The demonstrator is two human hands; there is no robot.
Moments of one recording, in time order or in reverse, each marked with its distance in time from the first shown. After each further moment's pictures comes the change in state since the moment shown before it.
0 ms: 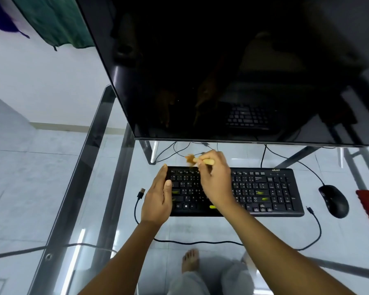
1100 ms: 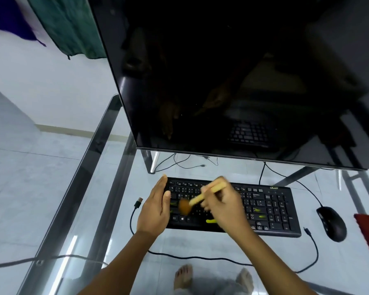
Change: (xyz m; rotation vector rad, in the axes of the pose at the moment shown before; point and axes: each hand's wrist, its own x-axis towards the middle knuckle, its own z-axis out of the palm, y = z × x) left_hand 0.000 0.002 0.000 0.029 0.012 -0.010; right_hand -0.021 0.004 -0.041 0.045 -0.243 0.068
